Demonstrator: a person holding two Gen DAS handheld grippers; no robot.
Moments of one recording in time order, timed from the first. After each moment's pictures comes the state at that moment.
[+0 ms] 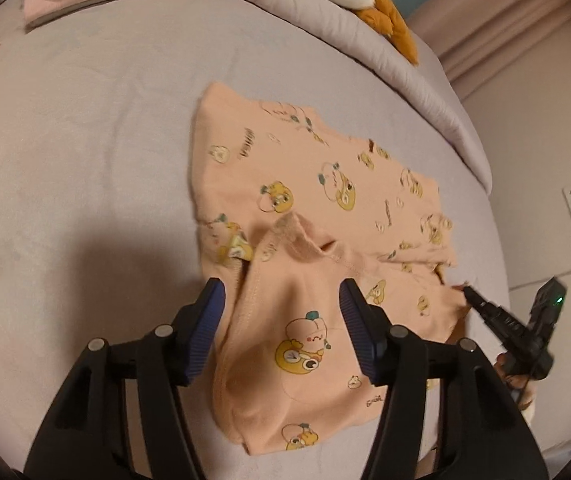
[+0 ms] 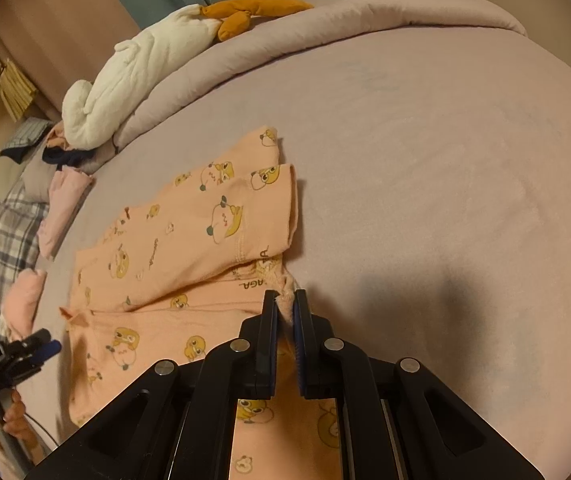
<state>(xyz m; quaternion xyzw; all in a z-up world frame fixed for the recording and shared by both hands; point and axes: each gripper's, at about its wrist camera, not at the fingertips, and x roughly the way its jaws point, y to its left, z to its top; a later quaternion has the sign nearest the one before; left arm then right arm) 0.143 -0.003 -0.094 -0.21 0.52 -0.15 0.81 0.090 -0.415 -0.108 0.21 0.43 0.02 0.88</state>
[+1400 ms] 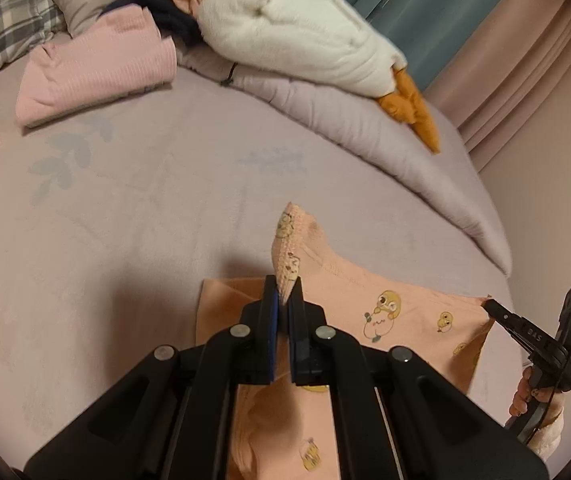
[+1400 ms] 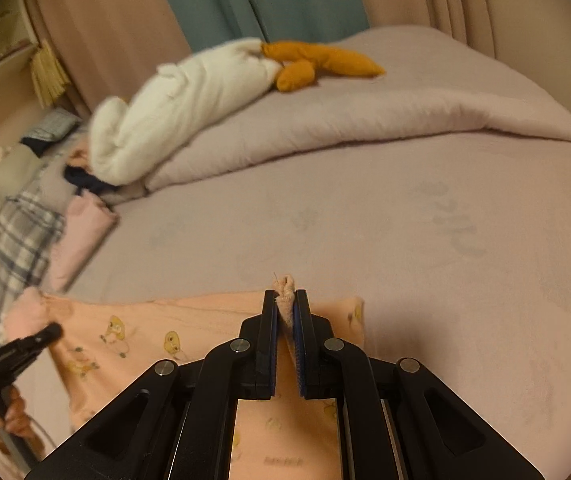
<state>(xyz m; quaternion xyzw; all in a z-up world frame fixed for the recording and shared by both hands) 0.245 0.017 -0.049 -0.22 0.43 -0.07 0.87 0.221 -0.378 -0.042 0.12 0.39 0.04 0.91</state>
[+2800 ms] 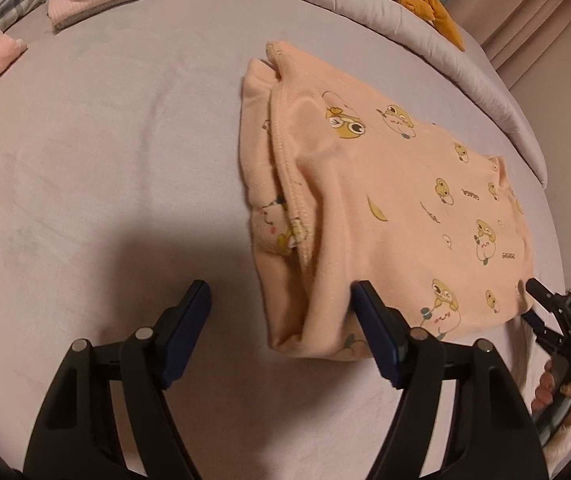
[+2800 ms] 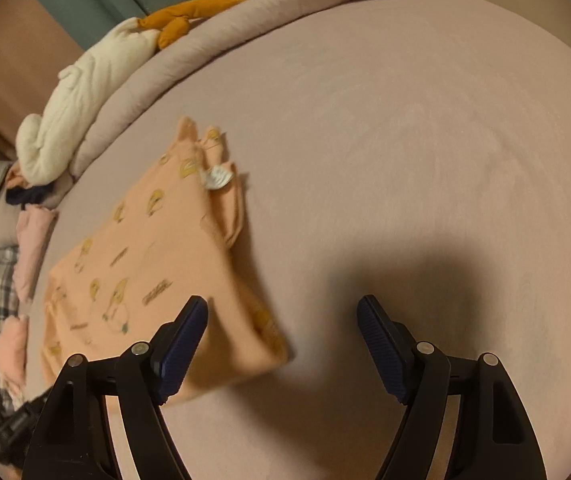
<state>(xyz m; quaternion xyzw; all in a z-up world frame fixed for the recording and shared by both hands) 0.134 -0.001 -0.124 -0.15 0.53 -0.06 0.83 0.097 -0.426 -0.125 0.28 0.44 -0.04 0.85</state>
